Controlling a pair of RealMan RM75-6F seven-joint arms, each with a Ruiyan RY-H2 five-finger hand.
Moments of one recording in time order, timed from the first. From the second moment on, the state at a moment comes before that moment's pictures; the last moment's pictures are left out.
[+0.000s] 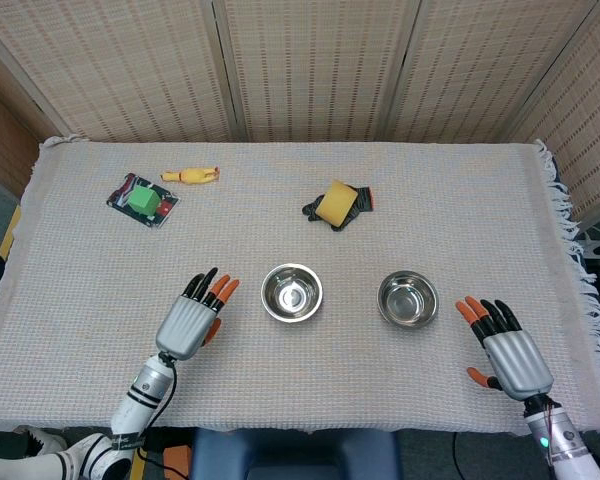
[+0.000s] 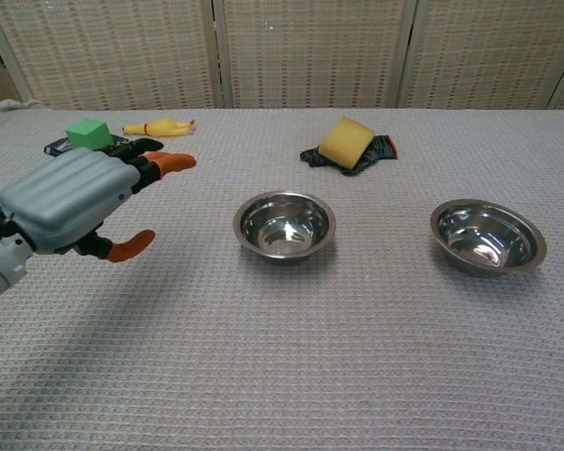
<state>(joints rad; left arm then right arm) -0.53 -1.68 -0.06 -1.33 1.51 1.31 0.49 0.16 -1.18 0.01 -1.66 -1.56 1.24 -0.21</state>
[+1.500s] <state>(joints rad) -0.36 -1.30 -0.09 -1.52 1.56 1.53 0.19 0.57 -1.90 0.16 -1.06 -1.67 1.25 -0.16</state>
